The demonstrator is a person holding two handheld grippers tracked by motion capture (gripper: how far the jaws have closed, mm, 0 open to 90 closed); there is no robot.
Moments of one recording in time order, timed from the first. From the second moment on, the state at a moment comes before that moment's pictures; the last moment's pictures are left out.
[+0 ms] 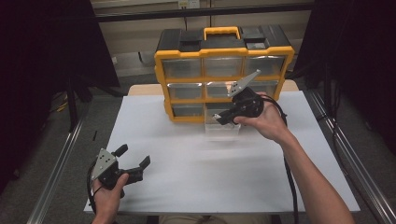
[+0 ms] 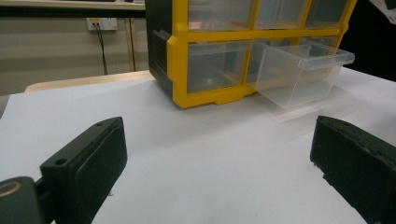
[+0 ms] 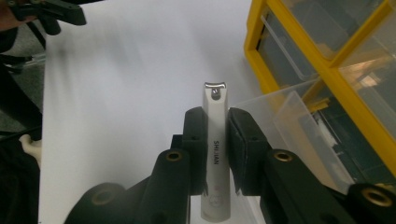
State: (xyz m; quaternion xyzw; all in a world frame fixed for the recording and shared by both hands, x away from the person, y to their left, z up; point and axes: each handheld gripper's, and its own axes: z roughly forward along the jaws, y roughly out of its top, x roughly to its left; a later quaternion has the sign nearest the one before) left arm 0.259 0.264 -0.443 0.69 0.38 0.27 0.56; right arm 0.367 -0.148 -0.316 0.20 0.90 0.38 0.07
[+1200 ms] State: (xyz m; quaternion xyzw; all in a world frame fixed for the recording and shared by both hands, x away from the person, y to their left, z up) left arm 0.256 0.262 -0.442 0.69 0.37 0.27 0.56; right arm 0.432 -0.132 -0.307 0.25 0.92 0.29 0.07
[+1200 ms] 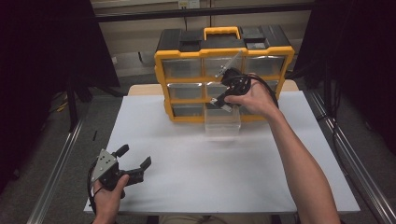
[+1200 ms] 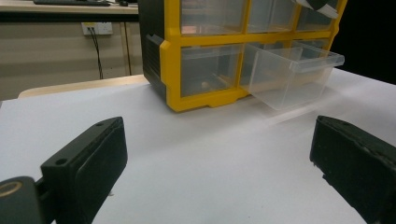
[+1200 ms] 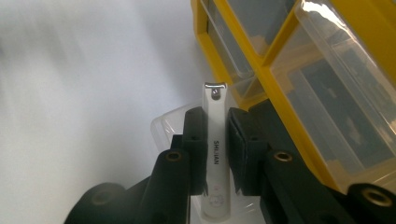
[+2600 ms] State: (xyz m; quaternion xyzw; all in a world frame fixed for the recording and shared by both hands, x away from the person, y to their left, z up) left arm 0.256 0.263 -0.442 0.69 0.38 0.26 0.56; right arm 0.444 -0.128 -0.359 0.28 0.94 0.21 0.04
